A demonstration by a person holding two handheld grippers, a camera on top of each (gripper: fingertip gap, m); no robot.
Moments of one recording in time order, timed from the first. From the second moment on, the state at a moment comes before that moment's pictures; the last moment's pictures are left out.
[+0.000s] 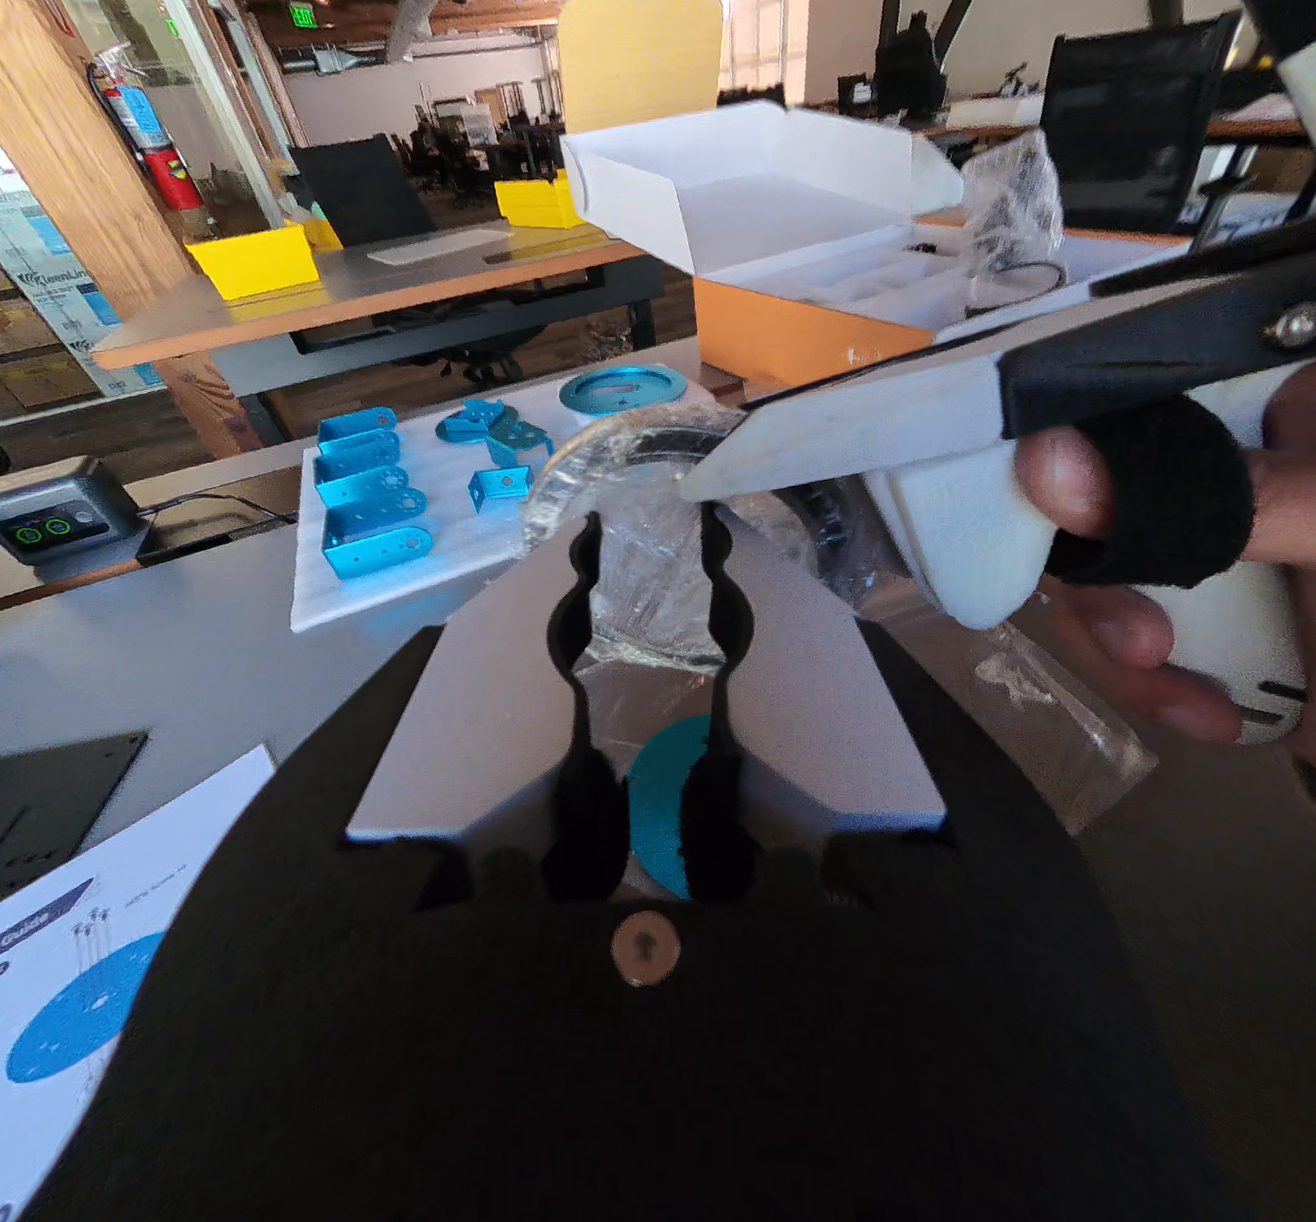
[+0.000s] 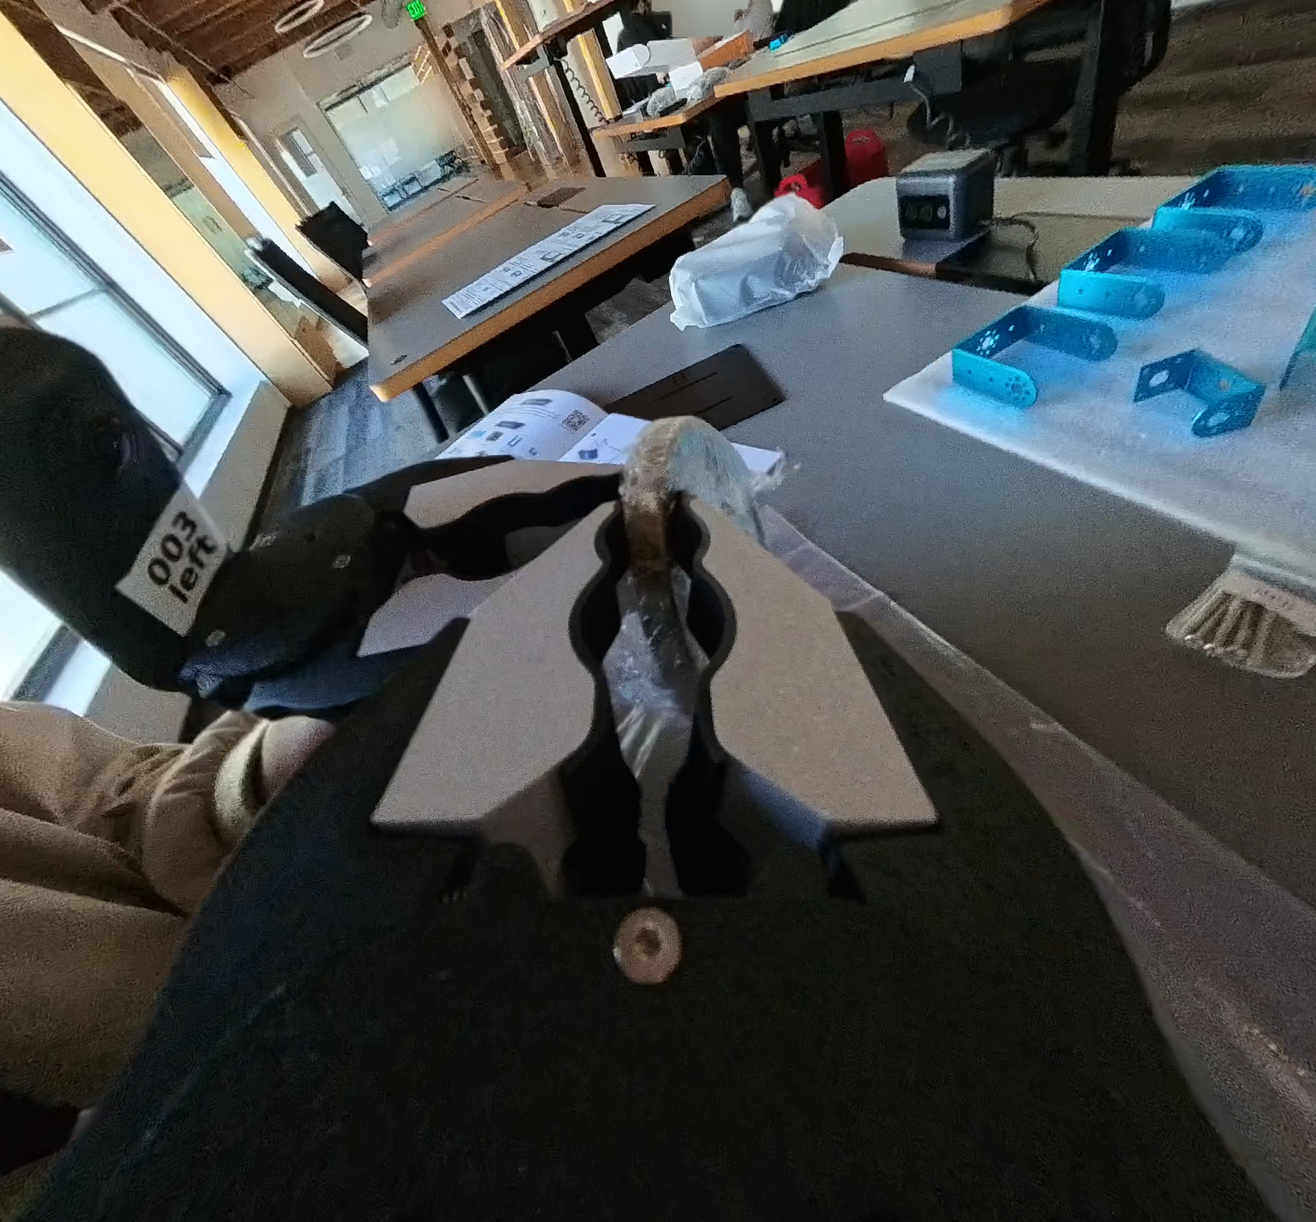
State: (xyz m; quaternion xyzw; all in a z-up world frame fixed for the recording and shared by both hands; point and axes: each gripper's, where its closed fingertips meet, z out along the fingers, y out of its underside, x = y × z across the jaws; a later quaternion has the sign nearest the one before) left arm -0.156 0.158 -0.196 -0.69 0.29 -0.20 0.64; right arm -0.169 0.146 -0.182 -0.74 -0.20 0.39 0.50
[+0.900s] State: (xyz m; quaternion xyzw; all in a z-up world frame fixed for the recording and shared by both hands) left arm -0.182 0.128 -0.180 -0.58 0.26 -0.60 0.48; right arm -0.136 0.129 -0.145 -0.60 -0.12 0.68 0.39
